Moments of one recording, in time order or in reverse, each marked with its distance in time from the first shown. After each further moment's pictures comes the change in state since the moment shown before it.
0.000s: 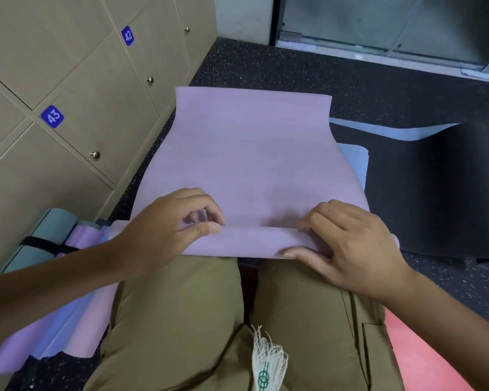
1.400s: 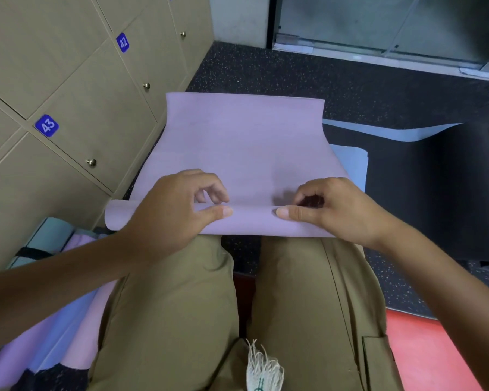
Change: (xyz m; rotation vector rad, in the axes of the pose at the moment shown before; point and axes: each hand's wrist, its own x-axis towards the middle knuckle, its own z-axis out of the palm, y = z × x) left_hand 0.043 0.010 0.000 0.104 0.187 0.007; right_hand 0.060 0.038 -0.006 0.556 -0.427 0.583
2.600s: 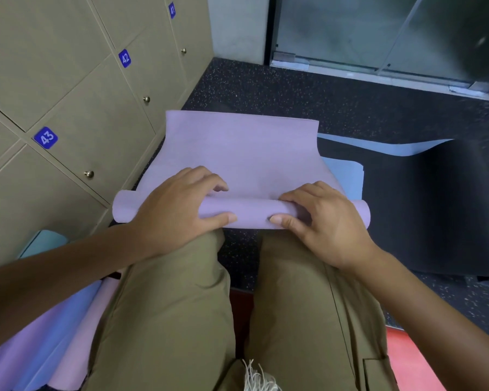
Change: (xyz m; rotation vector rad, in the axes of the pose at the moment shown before) left_hand 0.029 -0.029 0.005 0.304 -0.008 0.160; right_hand 0.015 0.018 0.028 -0.355 0.327 -0.217
